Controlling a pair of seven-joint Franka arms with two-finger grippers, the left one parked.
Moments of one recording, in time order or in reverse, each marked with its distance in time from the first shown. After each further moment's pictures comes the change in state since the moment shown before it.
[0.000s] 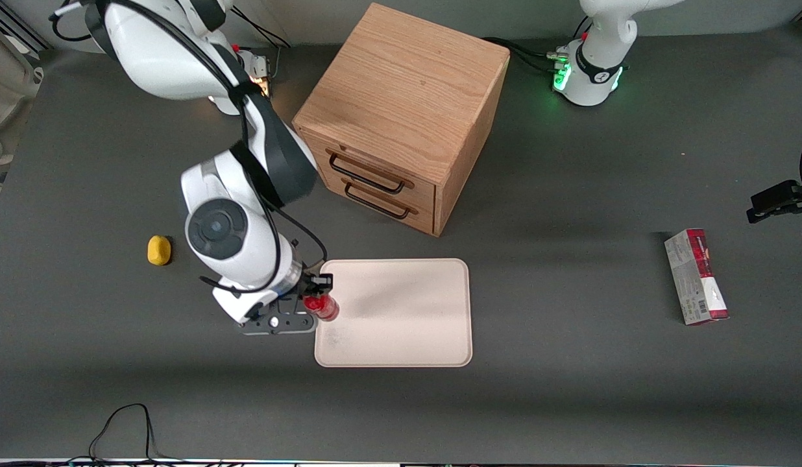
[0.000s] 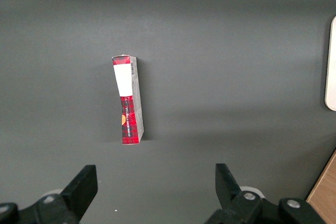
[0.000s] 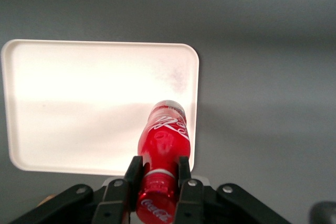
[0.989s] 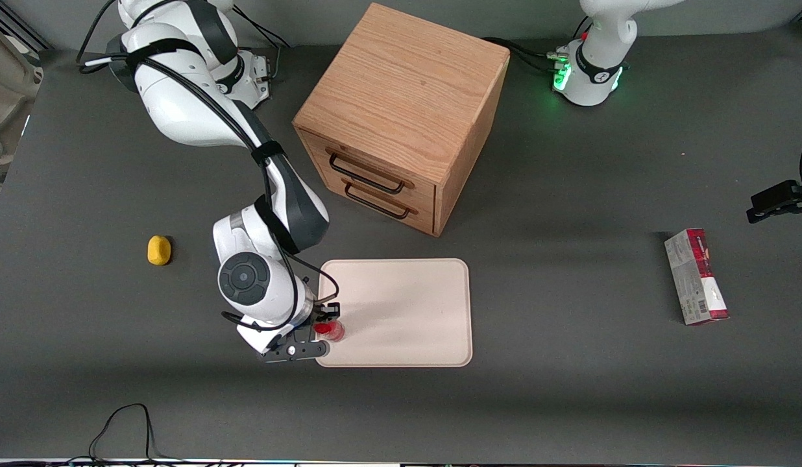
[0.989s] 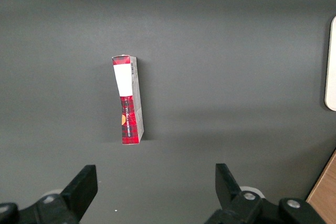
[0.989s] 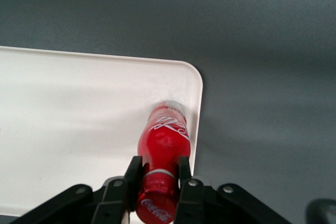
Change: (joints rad) arm -0.024 0.139 -0.002 0.023 0.000 0.135 -0.073
